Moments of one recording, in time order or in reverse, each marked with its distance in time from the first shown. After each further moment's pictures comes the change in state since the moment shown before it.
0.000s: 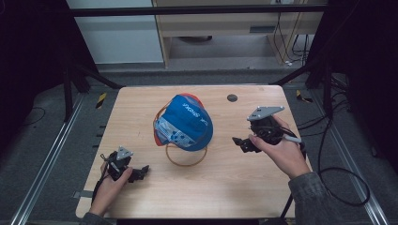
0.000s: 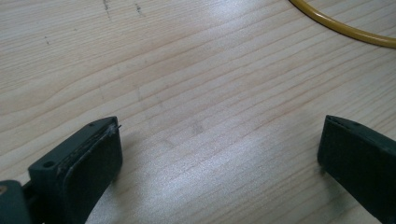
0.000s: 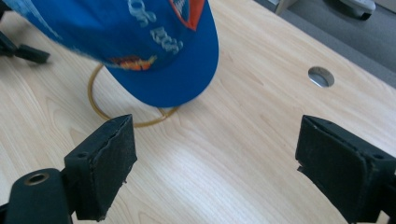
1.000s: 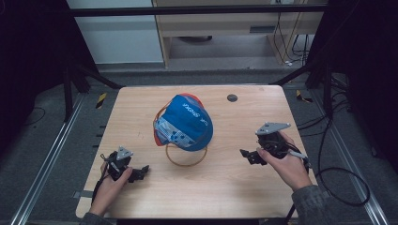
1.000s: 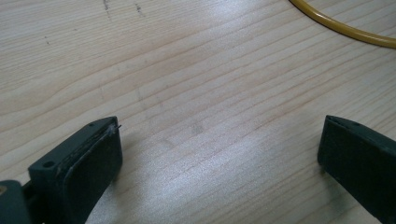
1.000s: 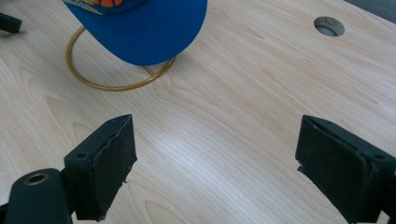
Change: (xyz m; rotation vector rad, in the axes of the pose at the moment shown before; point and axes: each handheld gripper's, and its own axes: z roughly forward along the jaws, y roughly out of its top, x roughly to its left) left arm 0.000 0.000 0.000 0.000 0.000 -0.001; right arm -0.008 -0.057 0.017 0.023 -0.006 0.077
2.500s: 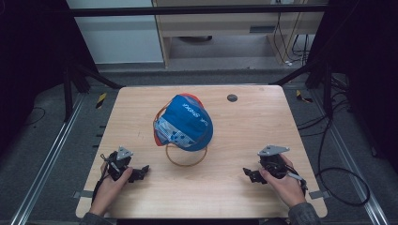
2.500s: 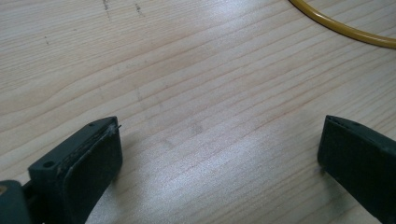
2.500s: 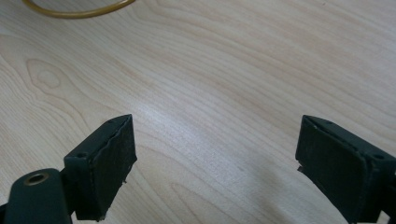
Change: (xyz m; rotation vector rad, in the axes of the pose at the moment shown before) left arm 0.000 0.000 0.000 -0.002 0.000 -0.003; right arm 0.006 -0.082 0.040 0.043 -0.006 0.099
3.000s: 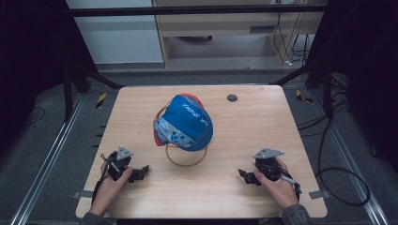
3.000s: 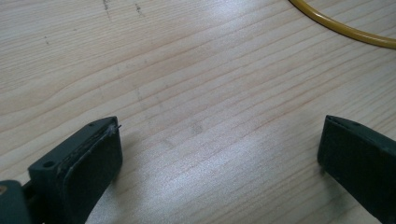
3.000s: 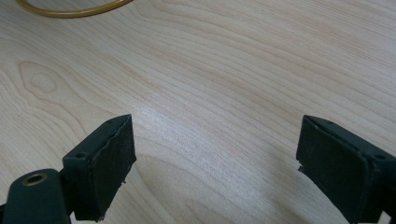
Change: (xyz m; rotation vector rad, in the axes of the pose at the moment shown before) left arm 0.000 0.000 0.000 0.000 0.000 0.000; right arm 0.009 -0.006 0.017 -0.029 -0.004 0.021
